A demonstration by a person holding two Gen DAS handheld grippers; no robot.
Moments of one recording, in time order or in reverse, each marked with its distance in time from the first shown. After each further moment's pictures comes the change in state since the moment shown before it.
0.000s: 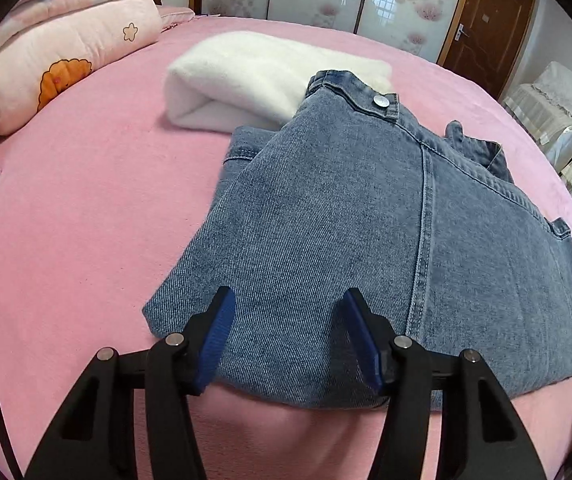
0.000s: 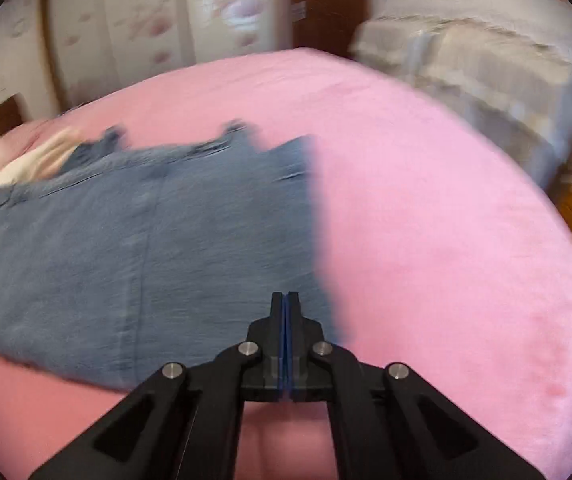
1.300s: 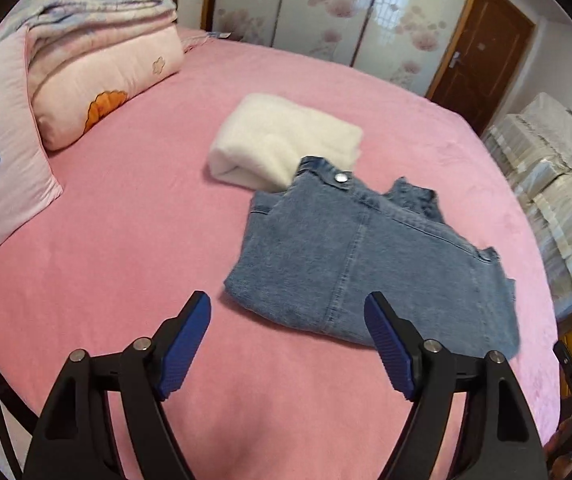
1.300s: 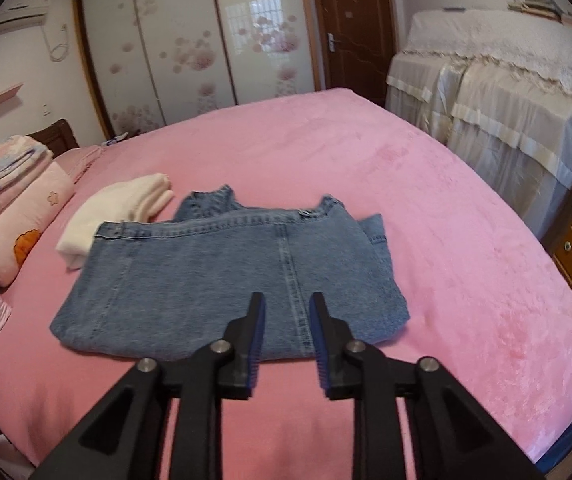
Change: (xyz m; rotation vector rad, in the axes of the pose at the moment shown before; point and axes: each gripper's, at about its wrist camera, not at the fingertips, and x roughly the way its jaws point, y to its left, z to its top) left arm -0.203 0.014 0.015 -0.052 -0.038 -0.050; right arm -0.192 0.087 0.024 -0.062 -0.093 0.276
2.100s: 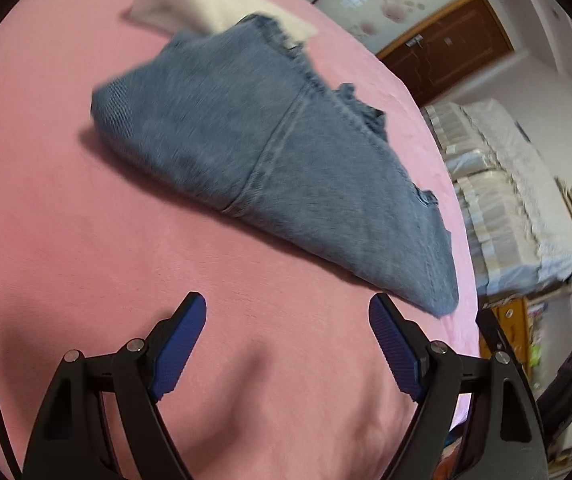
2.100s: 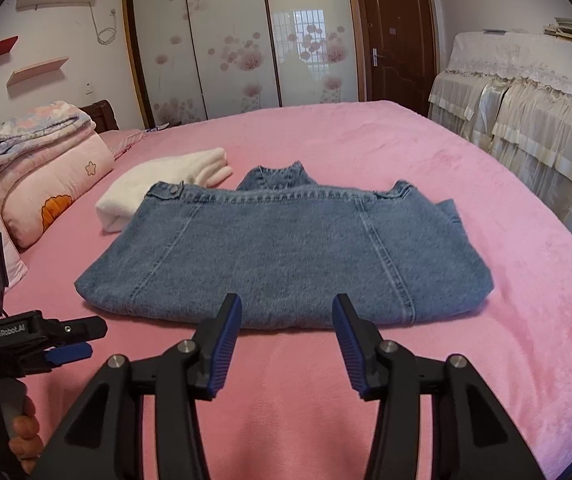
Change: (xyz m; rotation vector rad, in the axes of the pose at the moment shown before) left arm 0.135 0.005 -0.104 -0.195 0.243 -0.427; right arm 0.040 0.080 -0.074 -0.076 -0.023 0.071
